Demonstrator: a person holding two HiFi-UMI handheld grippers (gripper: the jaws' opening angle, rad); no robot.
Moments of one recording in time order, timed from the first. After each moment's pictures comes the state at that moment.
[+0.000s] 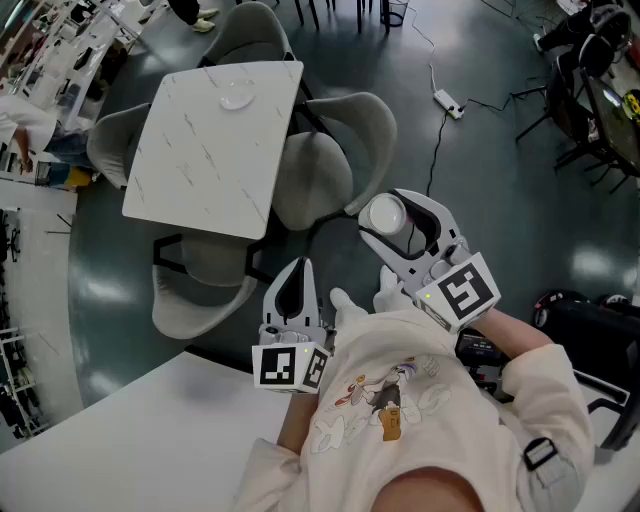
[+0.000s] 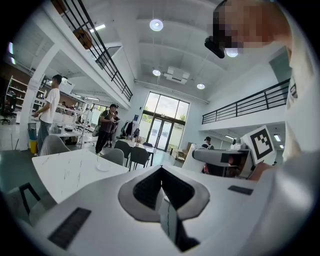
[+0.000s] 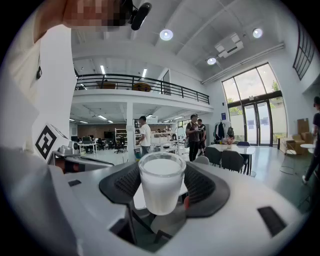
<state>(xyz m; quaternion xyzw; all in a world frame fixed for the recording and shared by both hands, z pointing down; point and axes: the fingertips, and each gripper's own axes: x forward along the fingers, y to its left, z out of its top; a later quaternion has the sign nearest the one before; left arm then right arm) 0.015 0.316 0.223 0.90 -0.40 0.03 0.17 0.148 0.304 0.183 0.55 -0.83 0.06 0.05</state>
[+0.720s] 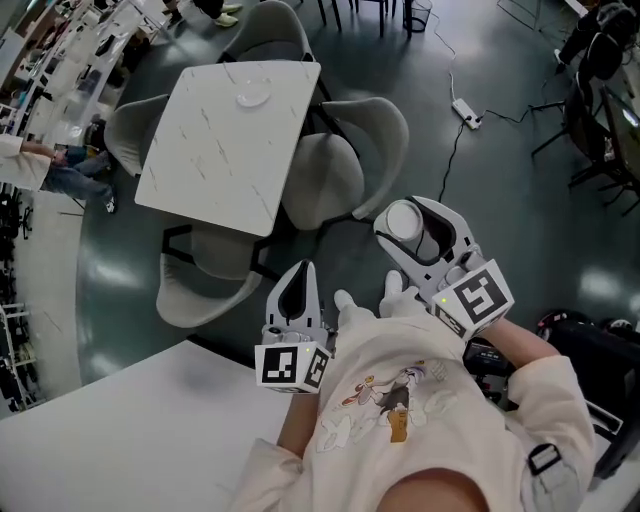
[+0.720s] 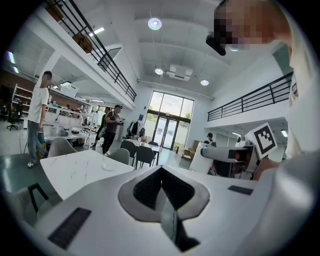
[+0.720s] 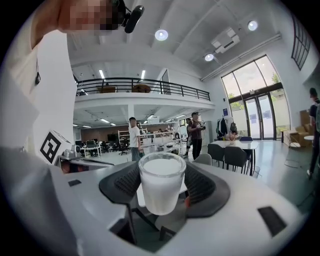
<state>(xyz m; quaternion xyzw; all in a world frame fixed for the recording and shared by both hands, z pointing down) 0.021 0.325 0.225 0.89 -0.43 0.05 0.17 0.173 0.319 0.183 0.53 -0.84 0.08 0.05</state>
